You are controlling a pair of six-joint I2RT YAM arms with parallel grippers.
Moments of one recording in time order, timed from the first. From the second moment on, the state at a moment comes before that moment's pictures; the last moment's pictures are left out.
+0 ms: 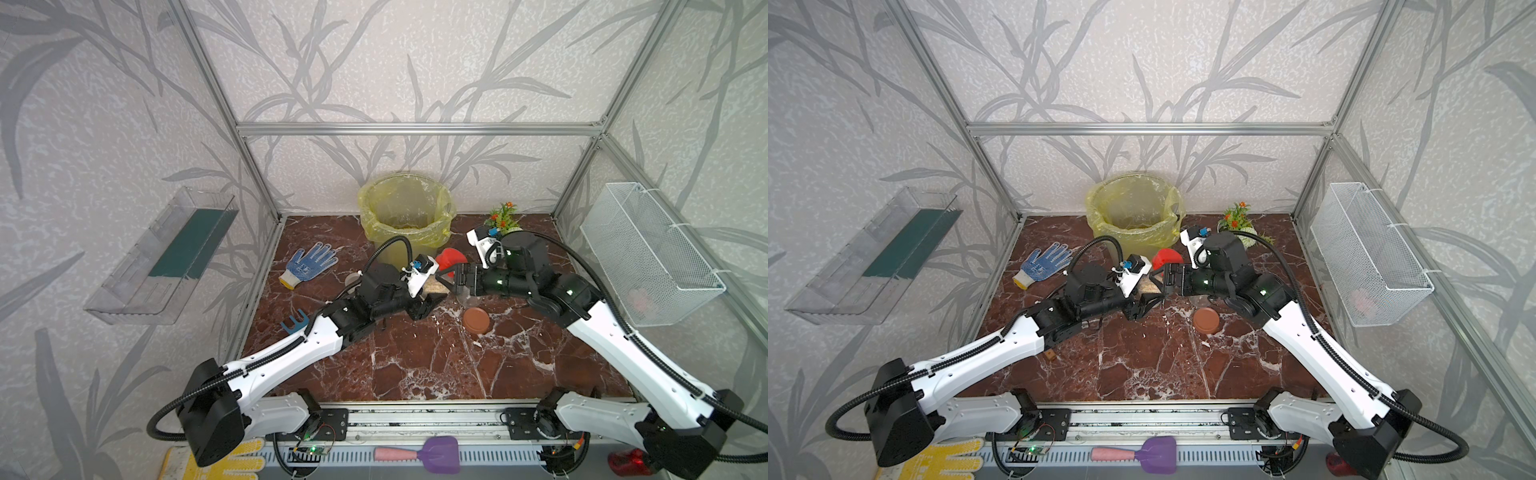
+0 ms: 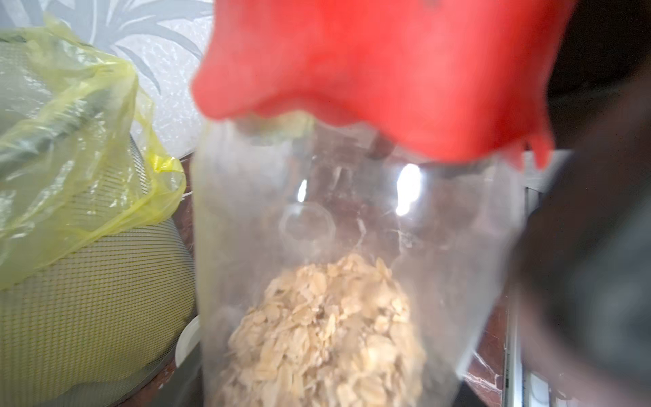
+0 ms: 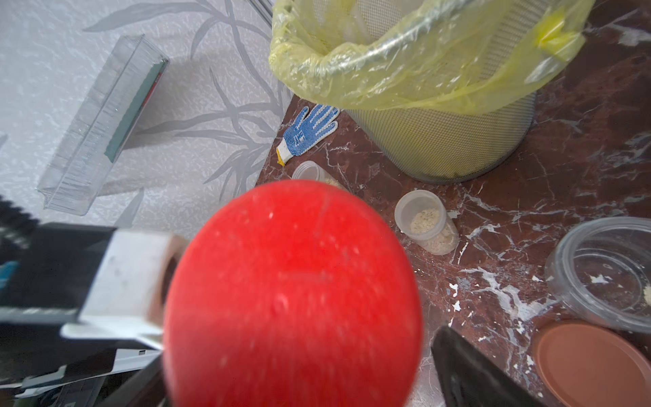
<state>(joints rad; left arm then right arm) -0.80 1.21 0.90 -0.02 0.18 0.03 0.62 1.12 1.27 -0.67 -0.32 0.60</state>
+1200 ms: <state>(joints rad) -0.82 1.25 0.95 -0.06 -0.11 0.43 0.44 1.47 1.76 -1.12 -0.63 0.59</state>
